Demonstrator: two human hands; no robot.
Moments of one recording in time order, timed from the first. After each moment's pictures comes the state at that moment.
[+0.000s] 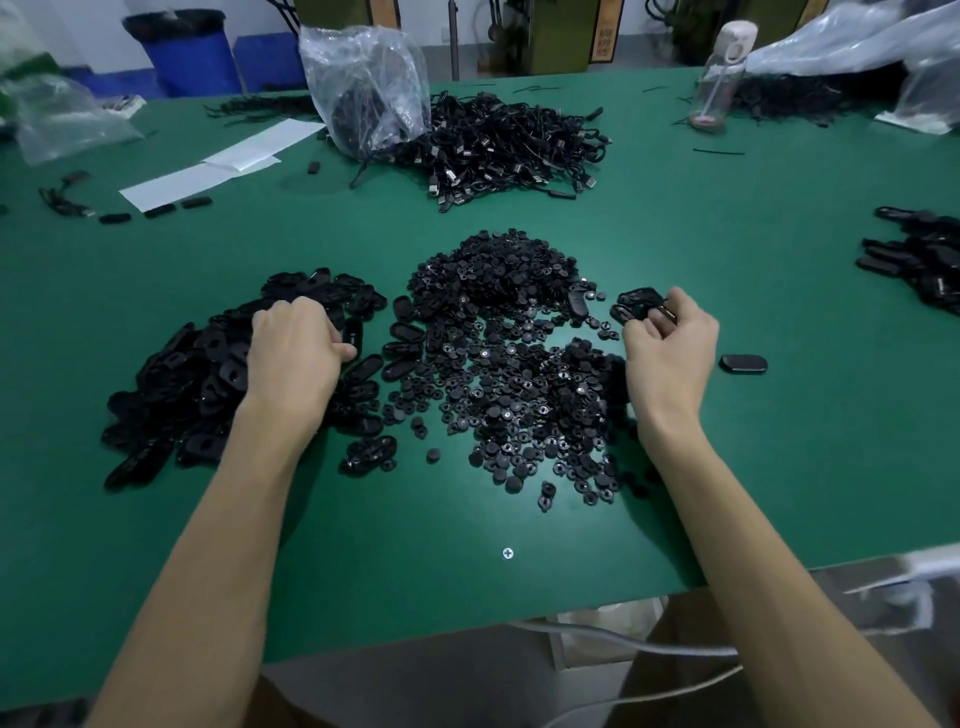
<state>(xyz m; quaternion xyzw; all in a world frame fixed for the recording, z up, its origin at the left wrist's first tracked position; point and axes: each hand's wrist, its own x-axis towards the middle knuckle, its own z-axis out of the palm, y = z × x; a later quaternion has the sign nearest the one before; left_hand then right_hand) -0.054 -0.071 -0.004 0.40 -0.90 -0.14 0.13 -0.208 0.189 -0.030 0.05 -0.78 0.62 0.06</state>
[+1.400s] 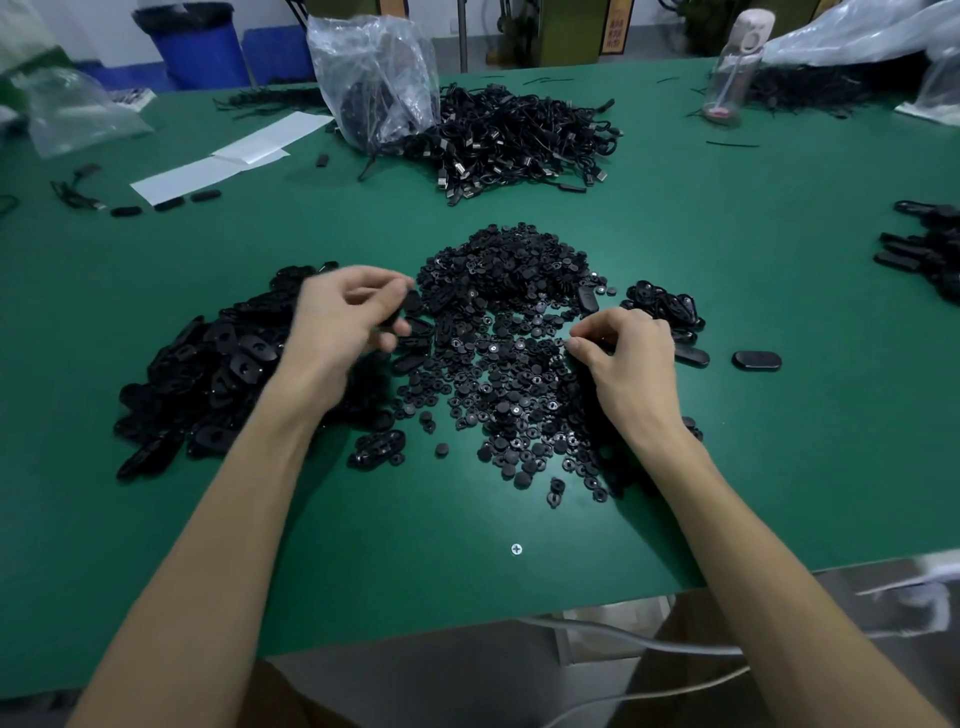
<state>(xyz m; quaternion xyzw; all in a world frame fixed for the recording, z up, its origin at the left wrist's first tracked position) -0.064 -0.056 0.002 0.27 -0.71 -0.60 0.24 -0.195 0.177 -0.033 0.22 -0.87 0.44 0.03</state>
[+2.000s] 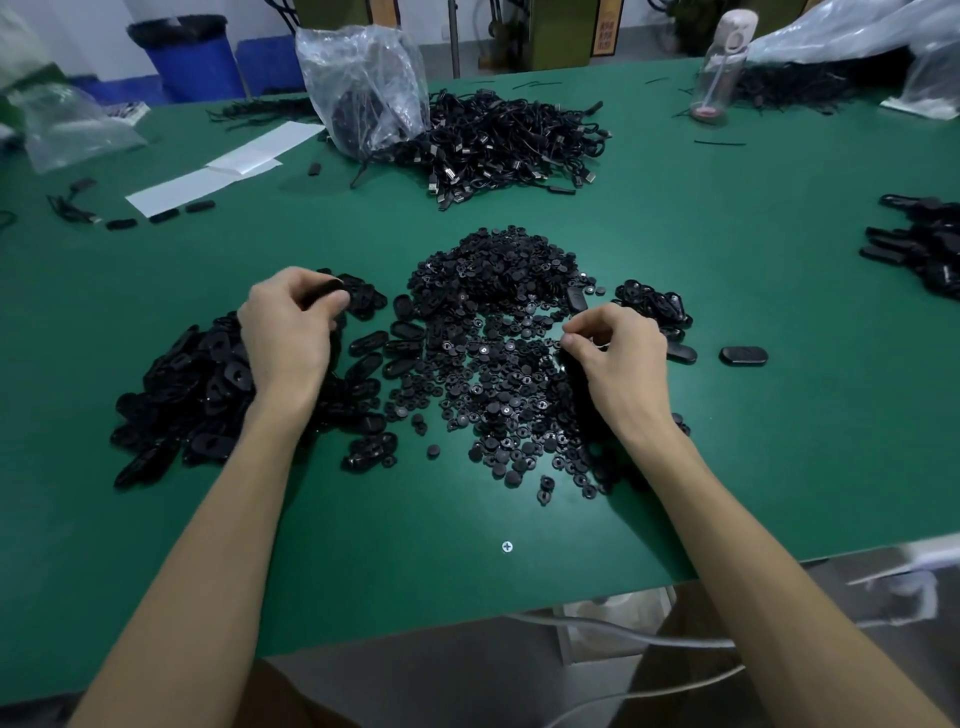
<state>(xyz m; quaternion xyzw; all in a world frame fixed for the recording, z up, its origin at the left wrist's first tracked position) -0.060 -0.080 -0.017 0.35 -0.78 -0.33 0.39 -0.194 0.179 -0.031 0.20 -0.85 0.48 0.03</state>
